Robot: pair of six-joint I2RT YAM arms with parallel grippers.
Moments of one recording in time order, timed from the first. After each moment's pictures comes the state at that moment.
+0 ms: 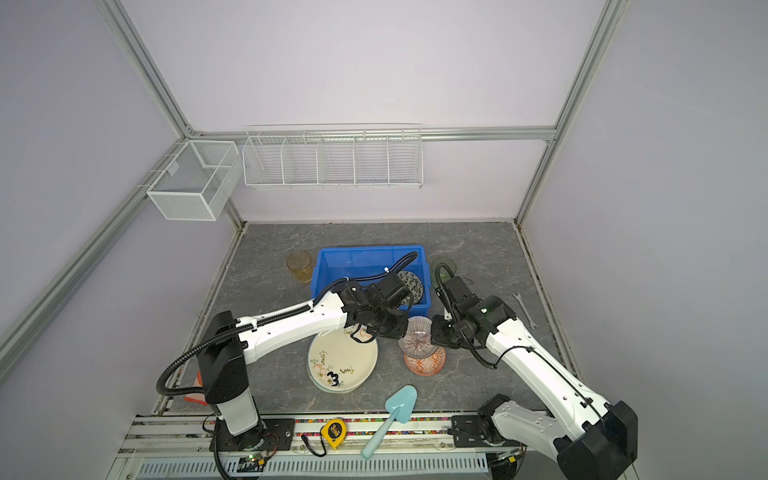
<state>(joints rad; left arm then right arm) -1.09 1.80 1.52 -0.83 0.12 -0.79 0.56 1.09 0.98 -1.12 -0.10 0.67</state>
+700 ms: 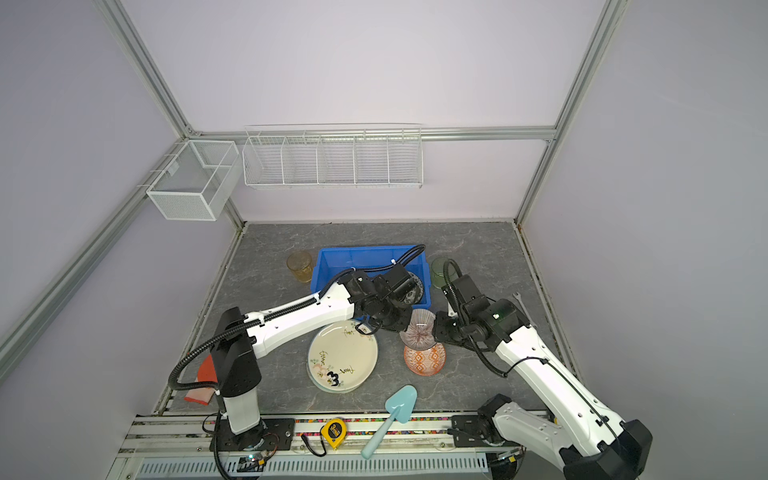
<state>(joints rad) -1.07 1.88 1.72 -0.99 0.07 -0.70 0.56 1.00 1.03 -1.13 -0.08 0.68</state>
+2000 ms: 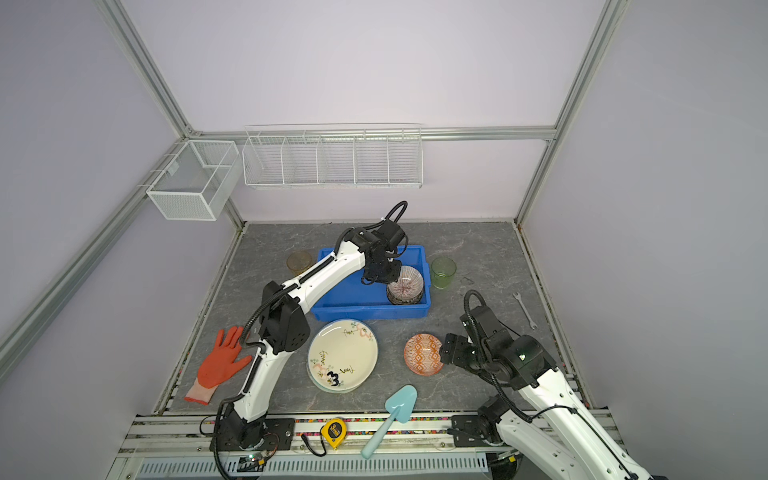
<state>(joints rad) -0.80 2.31 2.28 -1.18 0.01 -0.47 0.56 0.72 0.82 -1.21 -0.04 0.83</state>
